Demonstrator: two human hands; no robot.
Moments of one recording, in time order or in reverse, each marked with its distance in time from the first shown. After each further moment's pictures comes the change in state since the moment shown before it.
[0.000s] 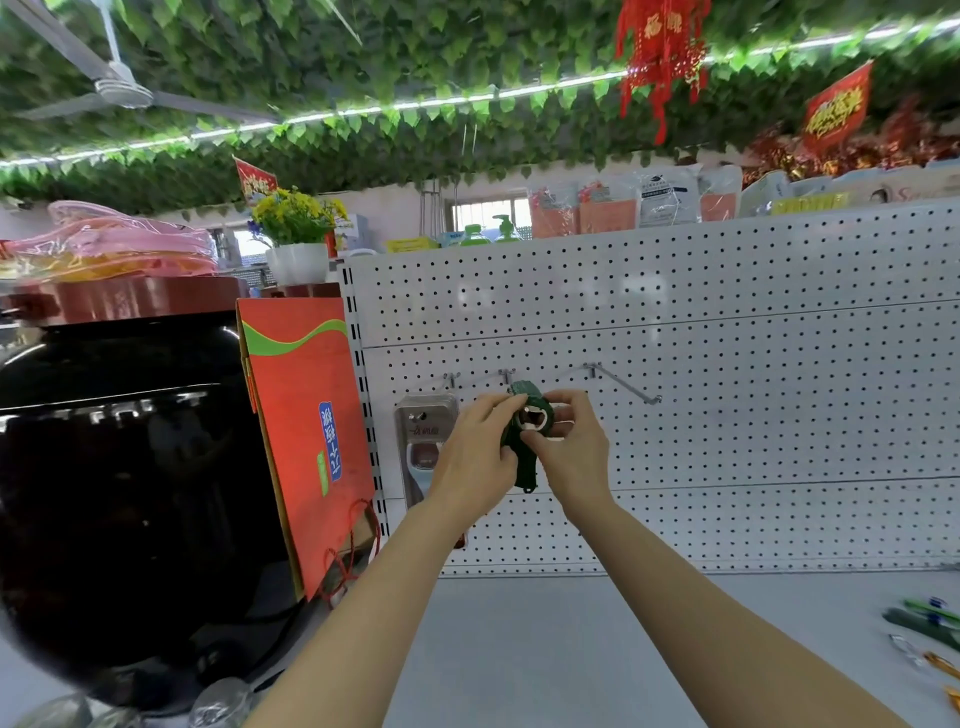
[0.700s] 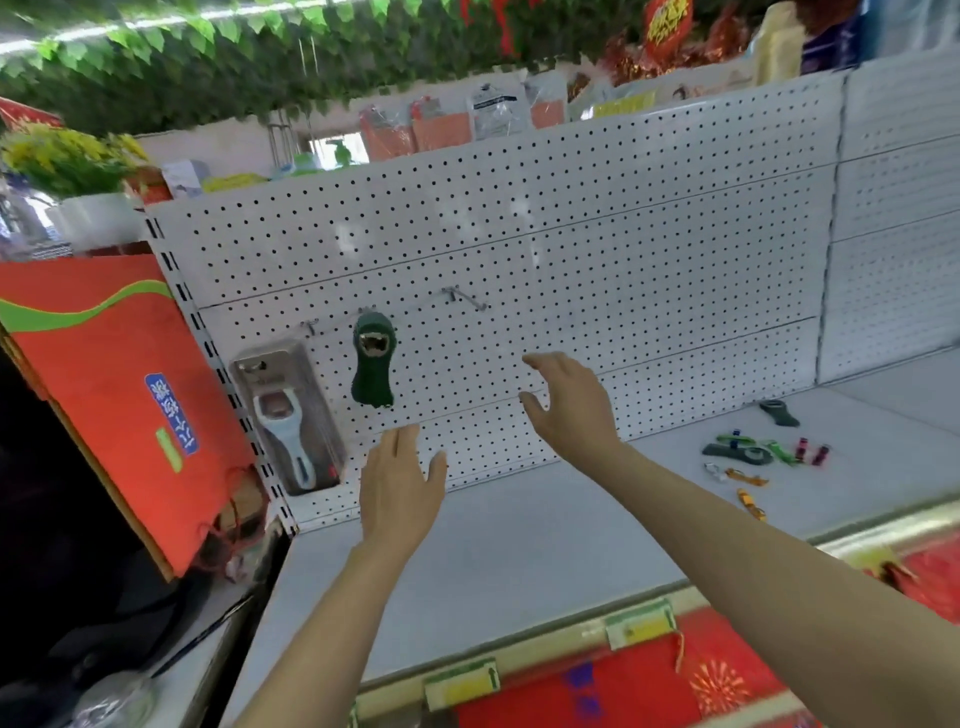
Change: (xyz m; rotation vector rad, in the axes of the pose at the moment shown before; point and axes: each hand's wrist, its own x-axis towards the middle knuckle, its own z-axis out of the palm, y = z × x) left_hand -0.085 0.024 0.089 0.155 -0.092 -0.227; right_hand -0.032 0.059 -0.154 -0.821 0.002 -0.243
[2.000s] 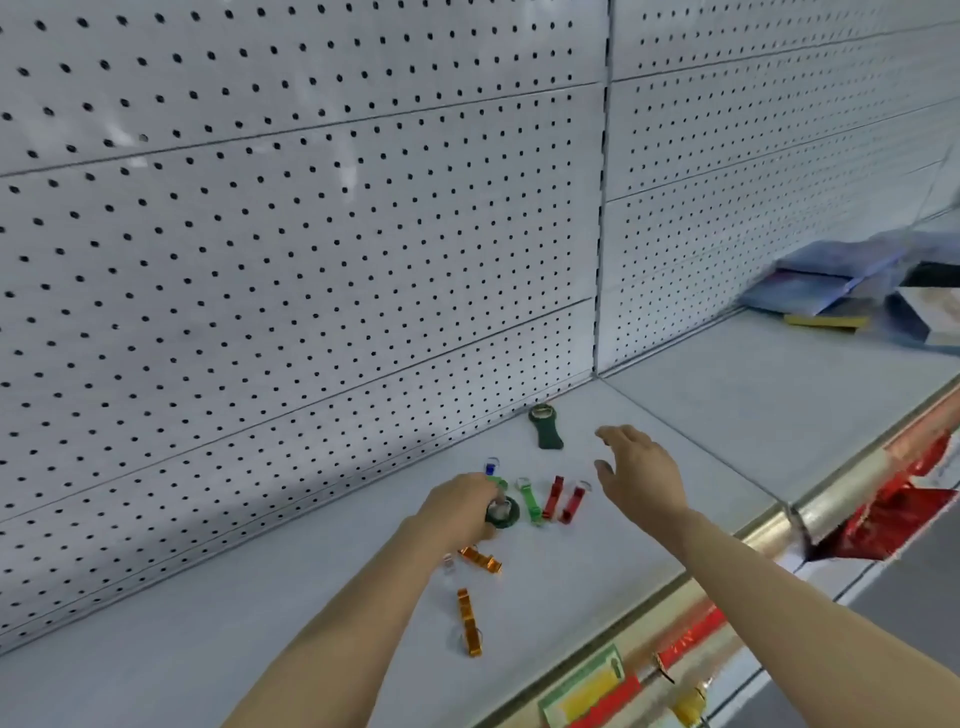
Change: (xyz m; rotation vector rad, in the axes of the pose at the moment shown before) left_hand 0.093 0.345 0.423 0.150 -0.929 0.559; right_hand -0.026 0.520 -0.120 -0.417 -0.327 0.525
